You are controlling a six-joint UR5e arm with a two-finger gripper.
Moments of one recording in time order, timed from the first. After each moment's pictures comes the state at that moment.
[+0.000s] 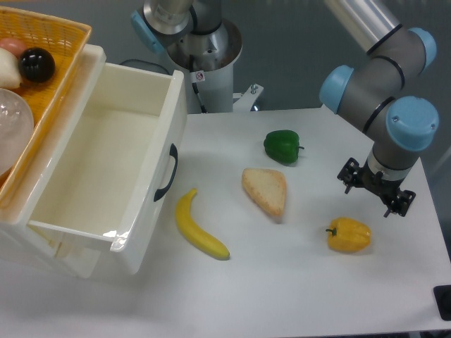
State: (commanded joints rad) arm 2.78 -2.13 -1.36 -1.18 1.57 1.41
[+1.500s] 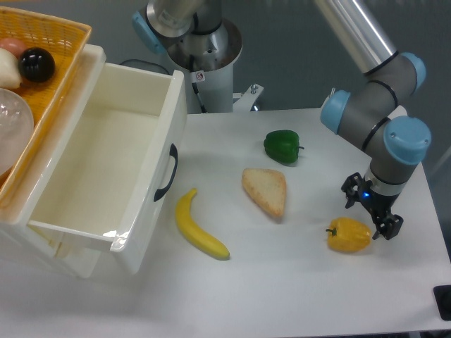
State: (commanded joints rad) arm 2.81 -2.22 -1.41 -0.97 1.46 1.89
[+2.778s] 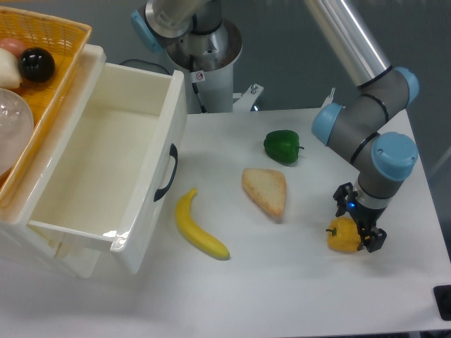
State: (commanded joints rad) arm 2.76 -2.24 -1.45 -0.96 1.46 1.86
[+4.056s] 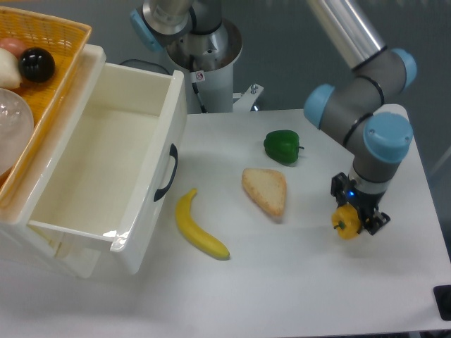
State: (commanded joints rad) arm 2.74 -2.05 -1.50 -1.10 1.52 1.57
